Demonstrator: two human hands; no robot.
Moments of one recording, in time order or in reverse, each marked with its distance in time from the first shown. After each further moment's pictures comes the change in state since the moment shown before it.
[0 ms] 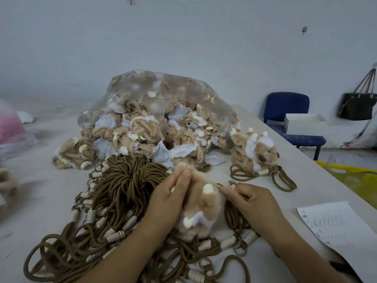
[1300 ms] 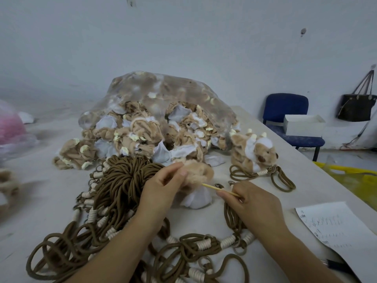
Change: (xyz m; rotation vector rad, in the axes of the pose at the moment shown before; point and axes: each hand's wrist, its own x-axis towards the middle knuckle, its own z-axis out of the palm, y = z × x) left_hand 0.014 -0.010 -0.013 -0.051 0.120 -0.257; right_hand -0.003 0.006 0.008 -0.482 0.169 -0.157
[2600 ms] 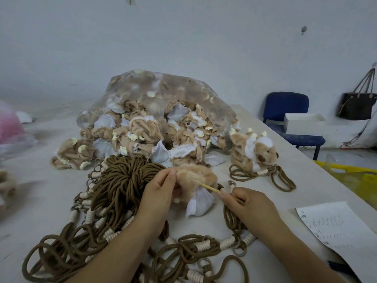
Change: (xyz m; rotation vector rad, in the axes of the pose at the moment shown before) left_hand 0.002 -0.009 0.007 -0.190 0.000 -0.078; right_hand 0.002 0.008 0.005 0.286 -0.251 0.175
